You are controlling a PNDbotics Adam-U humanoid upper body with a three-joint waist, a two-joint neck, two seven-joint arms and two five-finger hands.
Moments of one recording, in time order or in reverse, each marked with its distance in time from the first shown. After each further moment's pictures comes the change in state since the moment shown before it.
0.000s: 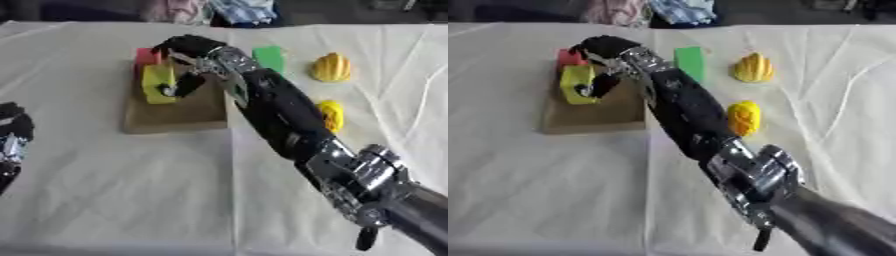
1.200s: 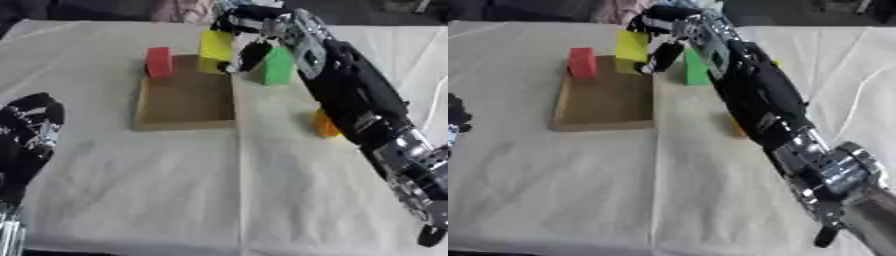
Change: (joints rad) left arm 0.019 0.008 0.018 0.006 -0.005 0.001 0.019; right arm -0.011 -0.134 0.009 -0.086 -0.271 -0.047 0.219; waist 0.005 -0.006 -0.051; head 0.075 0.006
